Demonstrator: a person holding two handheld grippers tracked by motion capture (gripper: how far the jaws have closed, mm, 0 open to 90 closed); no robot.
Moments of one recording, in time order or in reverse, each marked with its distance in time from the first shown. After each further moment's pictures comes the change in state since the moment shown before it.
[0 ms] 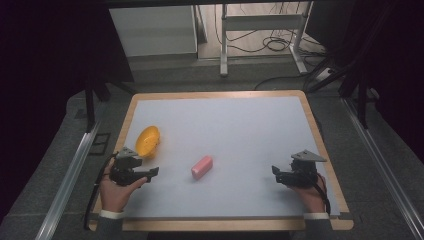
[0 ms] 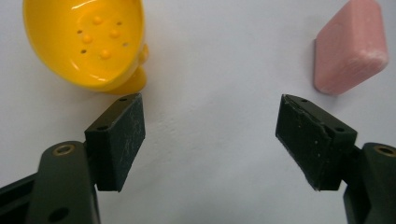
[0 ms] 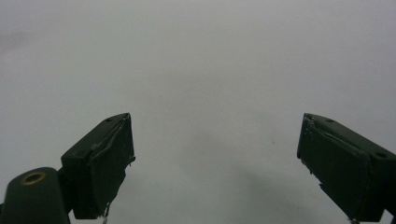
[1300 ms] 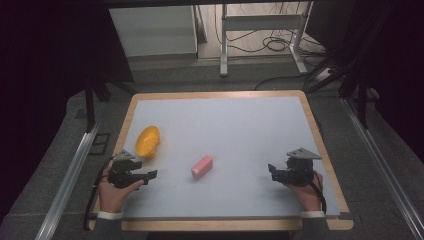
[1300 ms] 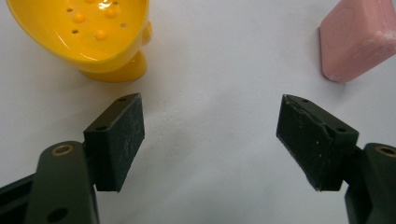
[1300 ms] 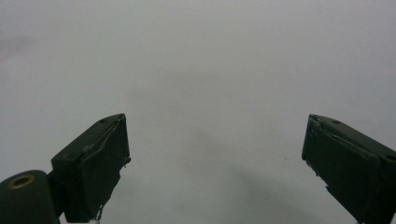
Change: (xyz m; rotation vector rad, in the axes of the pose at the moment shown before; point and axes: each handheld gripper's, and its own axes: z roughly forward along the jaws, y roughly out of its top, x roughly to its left) left arm 0.019 -0.017 0.012 -0.015 -0.060 -0.001; right arm 0.008 0.008 0.006 -0.001 -0.008 -0.016
